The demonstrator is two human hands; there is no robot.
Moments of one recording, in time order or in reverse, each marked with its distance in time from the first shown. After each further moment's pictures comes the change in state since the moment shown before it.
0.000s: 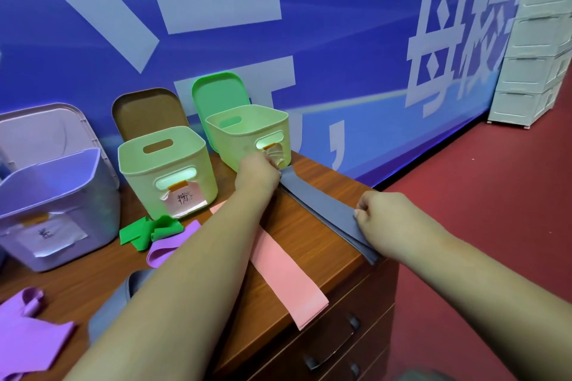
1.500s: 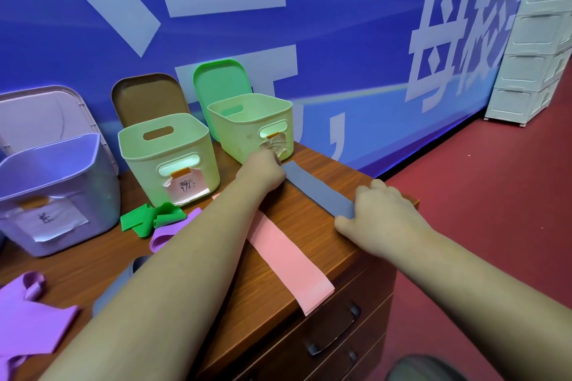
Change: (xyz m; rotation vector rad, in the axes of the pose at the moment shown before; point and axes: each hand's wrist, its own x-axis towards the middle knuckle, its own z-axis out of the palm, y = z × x) left_hand -0.011 -0.005 -0.010 0.252 -0.147 0.184; right_hand -0.010 -0.029 0.012 -0.214 -0.015 0.012
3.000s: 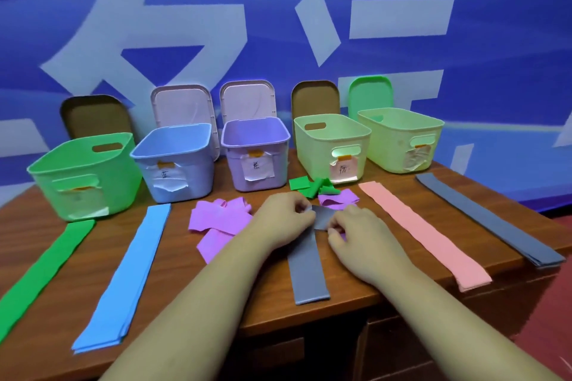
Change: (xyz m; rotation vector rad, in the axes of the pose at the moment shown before) left_hand -0.259 -0.195 -0.111 -0.226 0.172 -0.088; right_hand -0.084 -0.218 0.074 0.191 0.096 -0.618
